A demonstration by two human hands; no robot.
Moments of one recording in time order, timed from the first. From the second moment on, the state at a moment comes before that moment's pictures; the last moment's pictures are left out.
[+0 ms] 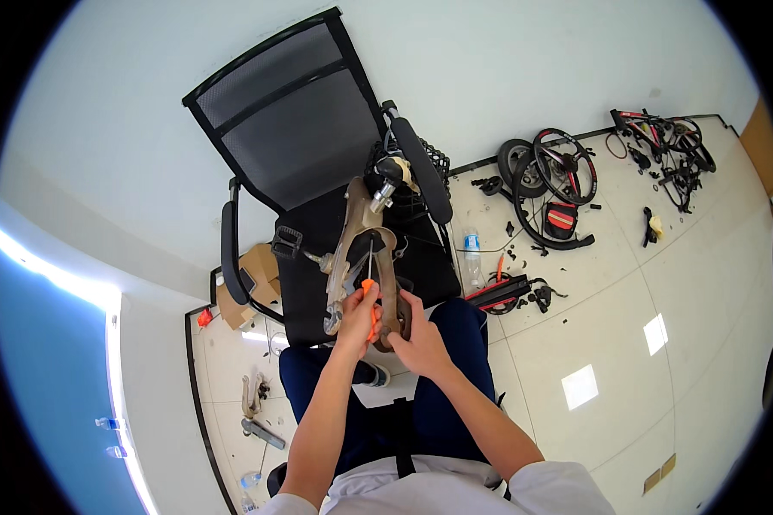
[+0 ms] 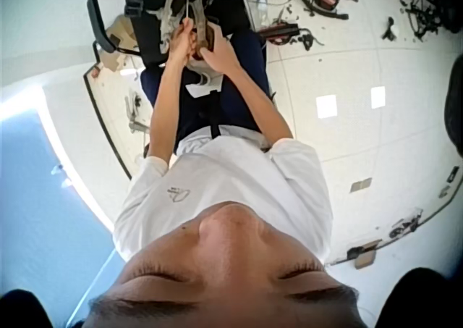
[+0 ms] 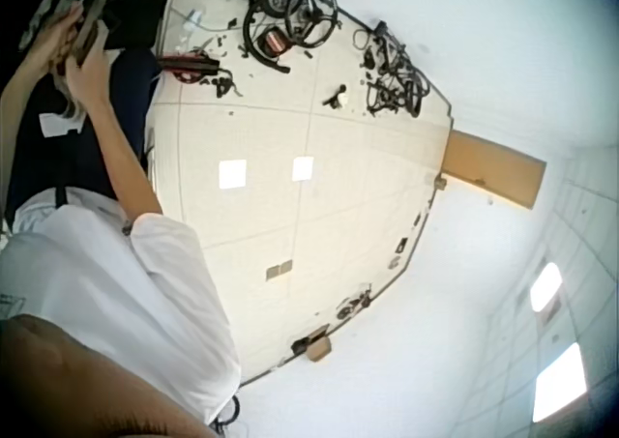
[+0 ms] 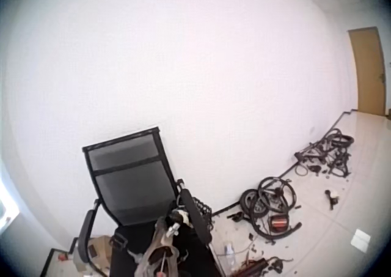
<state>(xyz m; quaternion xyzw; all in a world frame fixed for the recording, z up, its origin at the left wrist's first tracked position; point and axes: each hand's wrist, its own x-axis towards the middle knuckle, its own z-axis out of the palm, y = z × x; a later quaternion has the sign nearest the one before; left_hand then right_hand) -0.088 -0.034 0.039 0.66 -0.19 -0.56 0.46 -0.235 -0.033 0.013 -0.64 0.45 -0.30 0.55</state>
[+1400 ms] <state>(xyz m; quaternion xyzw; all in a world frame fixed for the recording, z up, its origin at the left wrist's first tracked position) -0.090 -0.031 0.036 0.67 -0.21 -0.55 0.46 -0.238 -0.033 0.021 -0.64 0.45 -0.29 0.56</state>
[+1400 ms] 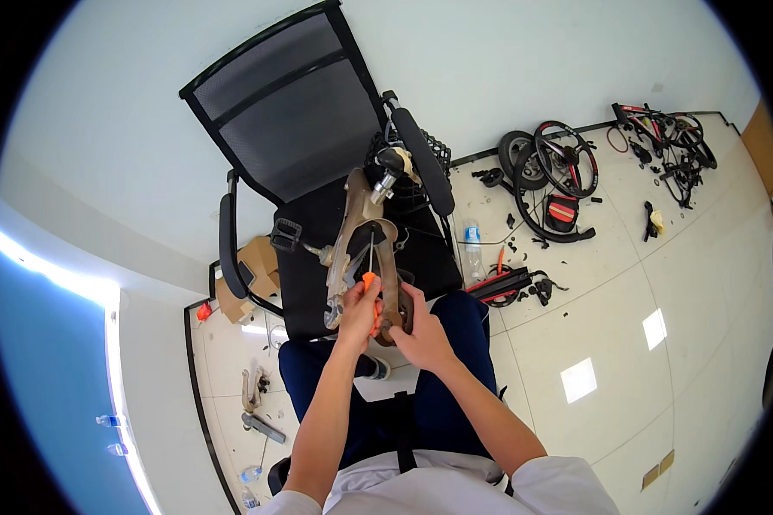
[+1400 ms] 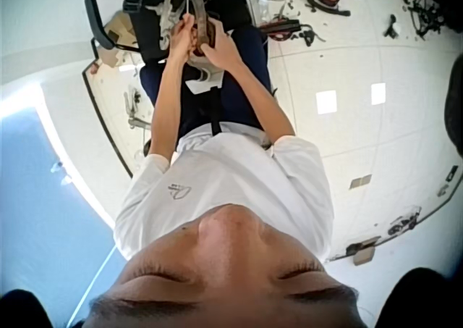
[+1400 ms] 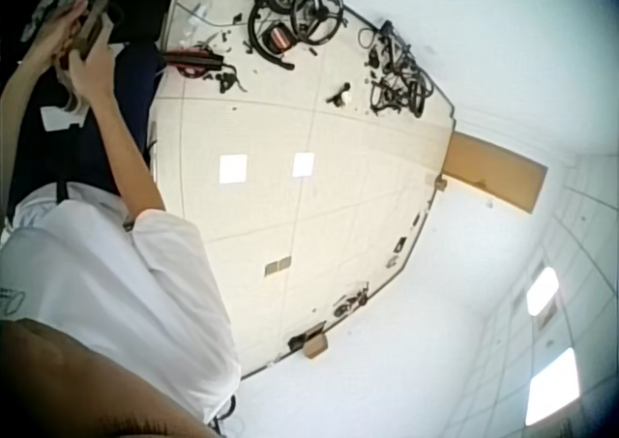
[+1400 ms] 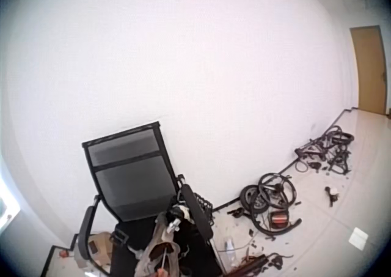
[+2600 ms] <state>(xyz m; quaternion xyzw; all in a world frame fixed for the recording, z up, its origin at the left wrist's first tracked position) -0.086 -0.045 0.049 0.72 -0.20 -0.53 0.41 -0.239 -0.034 0.020 -0.62 0.44 -0.30 0.57</state>
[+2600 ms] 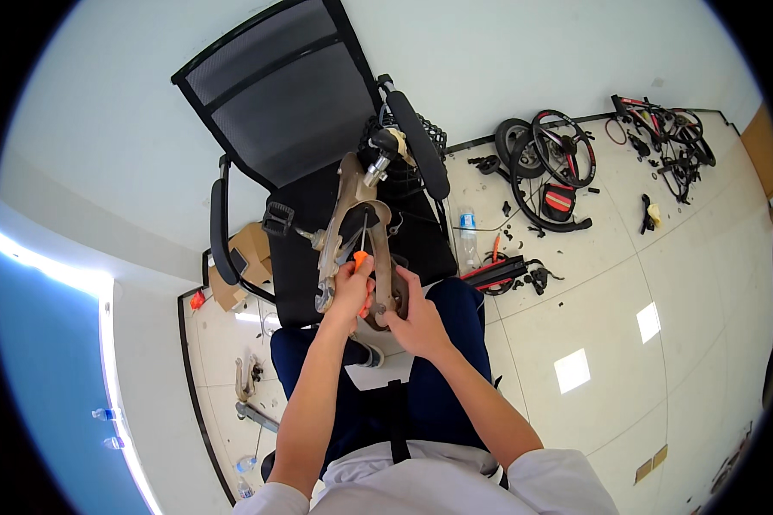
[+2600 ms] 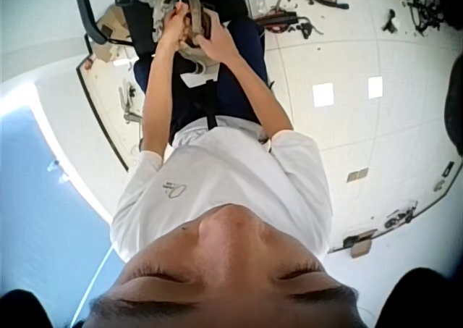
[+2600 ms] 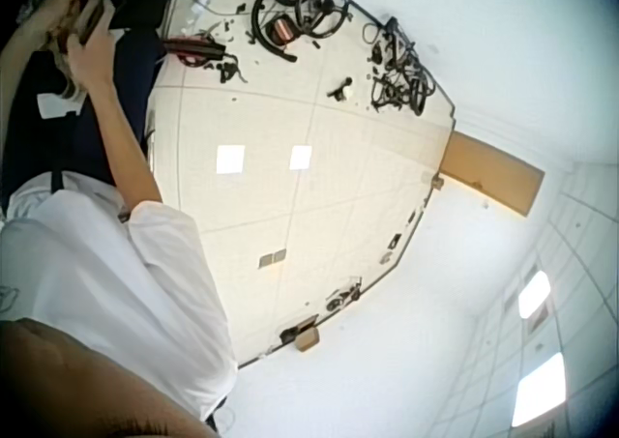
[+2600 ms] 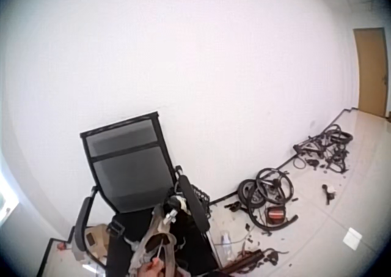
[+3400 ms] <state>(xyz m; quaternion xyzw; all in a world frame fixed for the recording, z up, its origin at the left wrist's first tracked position) -0.076 -0.038 0.019 0.24 0.08 -0.75 0.61 -0.243 -0.035 0.020 -0.64 0.45 -0.28 0.56</state>
